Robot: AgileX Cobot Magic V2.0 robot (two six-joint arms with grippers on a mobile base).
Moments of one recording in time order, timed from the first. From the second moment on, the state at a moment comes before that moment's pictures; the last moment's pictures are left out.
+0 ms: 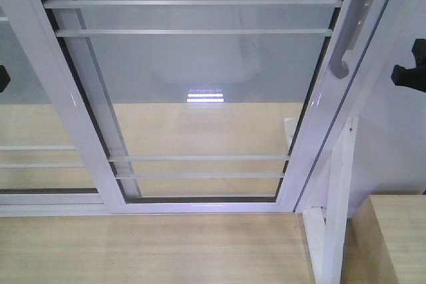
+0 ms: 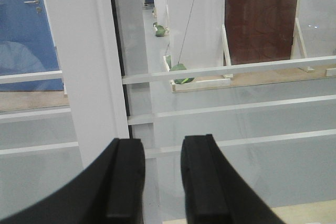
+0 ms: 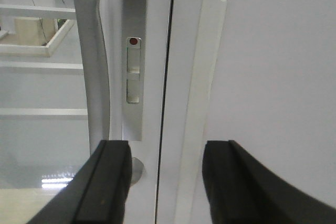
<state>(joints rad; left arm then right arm) -0.08 0.90 -0.53 0.00 -0.26 0.05 -0.09 1.27 -0.54 -0.02 -0.47 -0.02</state>
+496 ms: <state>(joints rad) -0.08 0.90 -0.53 0.00 -0.23 0.05 -0.09 1.73 -0.78 -0.31 -0.70 0.20</state>
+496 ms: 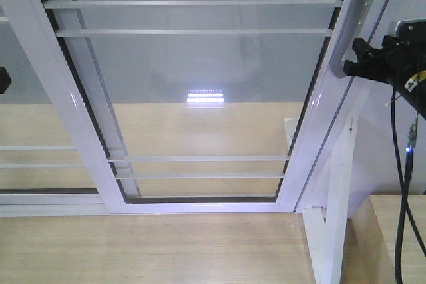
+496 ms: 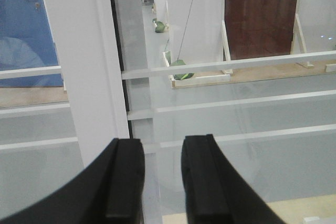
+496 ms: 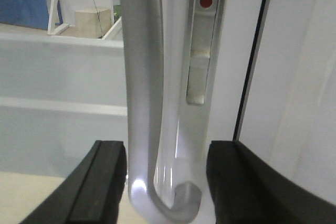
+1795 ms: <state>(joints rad) -0.08 0.90 -0.53 0.00 -0.14 0.05 0.01 1.93 -1.16 -0.36 -0.63 0.32</state>
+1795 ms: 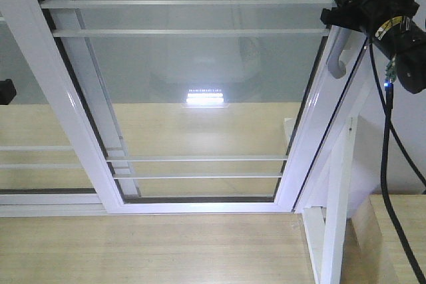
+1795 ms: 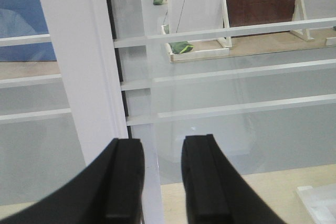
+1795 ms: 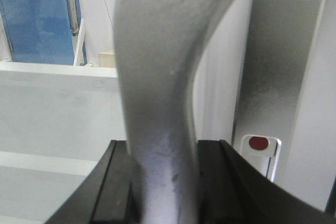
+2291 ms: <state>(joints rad) -0.08 0.90 -0.53 0.00 -0.14 0.05 0.13 1.94 -1.18 -0.40 -0.66 0.31</state>
